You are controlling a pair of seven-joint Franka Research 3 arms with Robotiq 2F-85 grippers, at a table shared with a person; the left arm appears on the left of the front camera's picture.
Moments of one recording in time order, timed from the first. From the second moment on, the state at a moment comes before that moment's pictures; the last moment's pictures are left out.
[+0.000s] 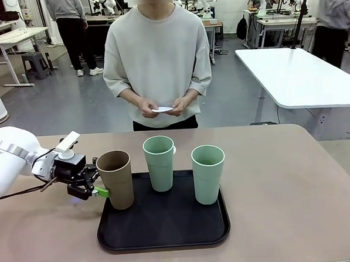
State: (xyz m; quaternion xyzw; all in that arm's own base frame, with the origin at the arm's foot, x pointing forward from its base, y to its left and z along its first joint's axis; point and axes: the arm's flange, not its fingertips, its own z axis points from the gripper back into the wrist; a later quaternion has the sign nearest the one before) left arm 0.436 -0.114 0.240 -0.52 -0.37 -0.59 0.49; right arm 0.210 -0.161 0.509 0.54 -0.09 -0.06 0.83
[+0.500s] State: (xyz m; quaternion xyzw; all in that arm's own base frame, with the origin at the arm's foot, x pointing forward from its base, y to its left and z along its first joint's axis) left arm 0.435 -0.122 0.237 -0.52 -0.37 -0.60 0.48; right arm 0.210 -0.161 0.509 0.54 -0.09 -0.06 0.83
